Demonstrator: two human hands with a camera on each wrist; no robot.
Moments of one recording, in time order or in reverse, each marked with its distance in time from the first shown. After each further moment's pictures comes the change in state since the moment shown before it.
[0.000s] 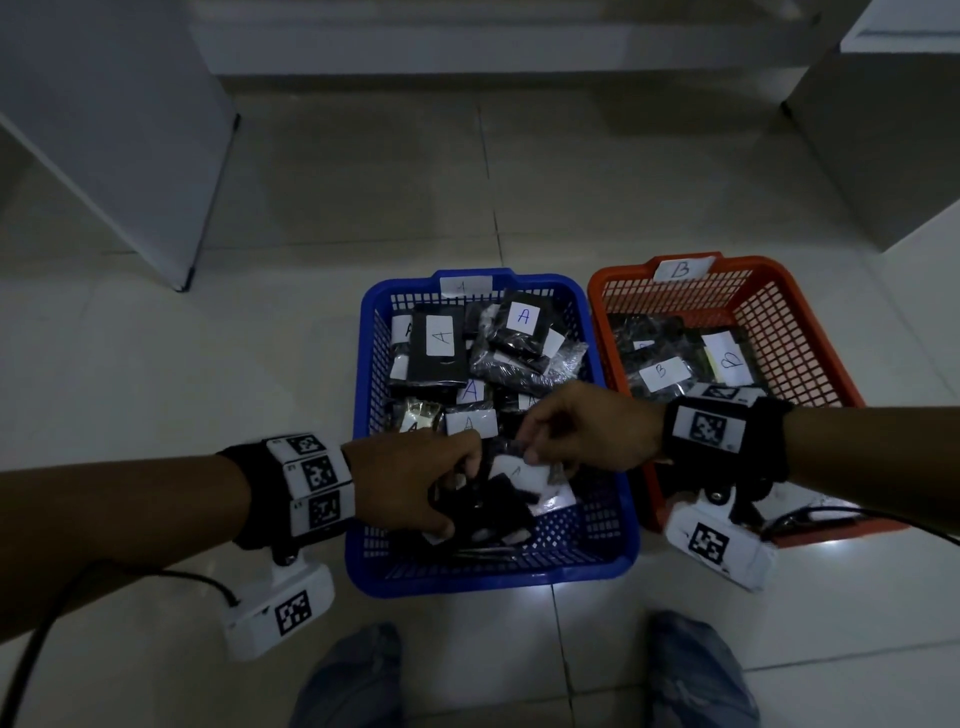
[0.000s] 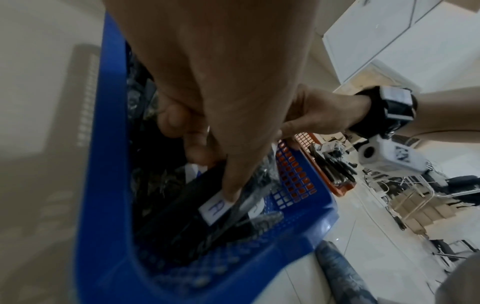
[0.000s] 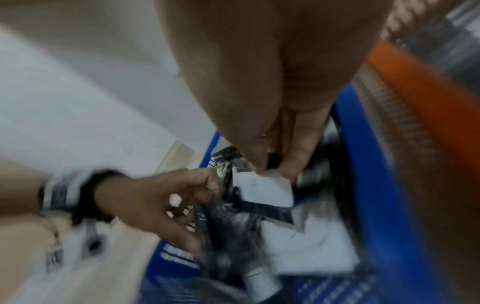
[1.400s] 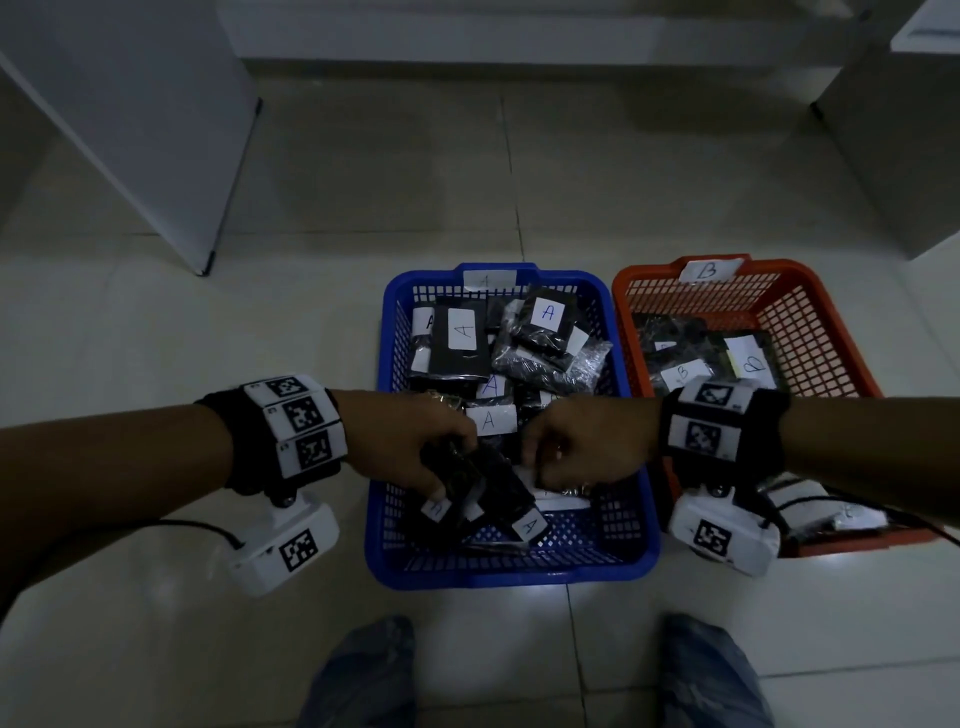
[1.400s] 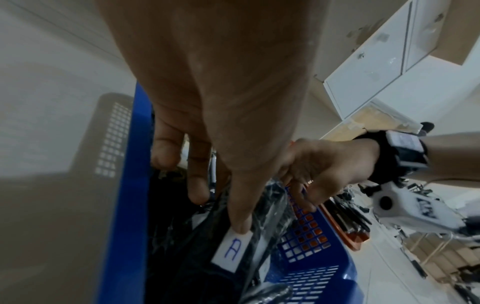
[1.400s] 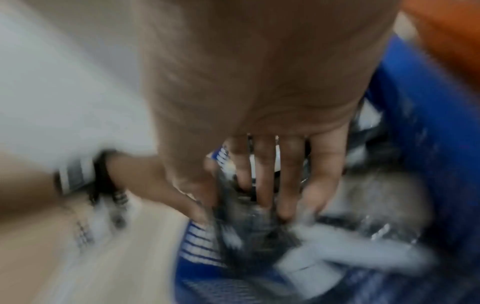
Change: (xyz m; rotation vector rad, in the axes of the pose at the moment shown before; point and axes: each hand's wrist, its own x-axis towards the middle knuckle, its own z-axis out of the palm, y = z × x) left_hand -0.009 -0.017 -0.039 -0.016 -0.154 -0.012; right_hand 0.016 -0.028 0.005 -0.335 -0.259 0.052
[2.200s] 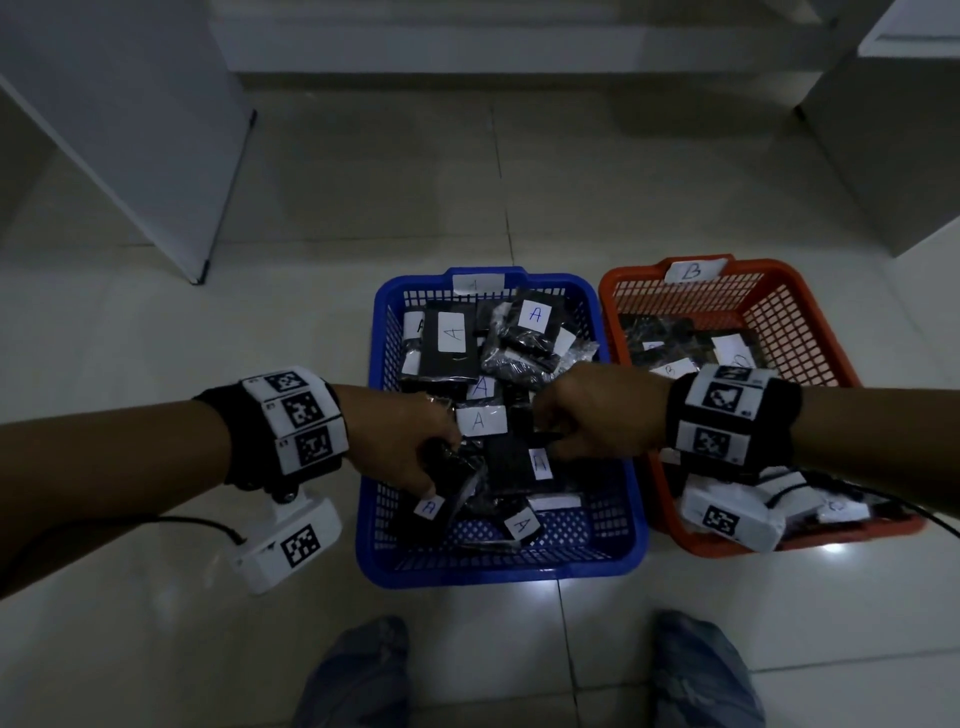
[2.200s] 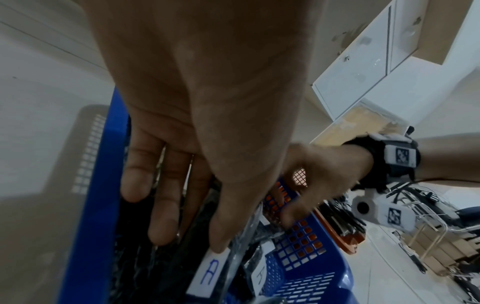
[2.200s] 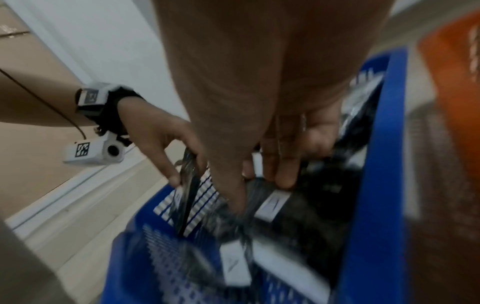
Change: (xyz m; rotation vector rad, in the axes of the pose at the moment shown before) left_hand -0.001 0.020 -0.007 0.155 -0.049 -0.085; right_hand -0.018 0.008 -0.014 -0.392 0.264 0.019
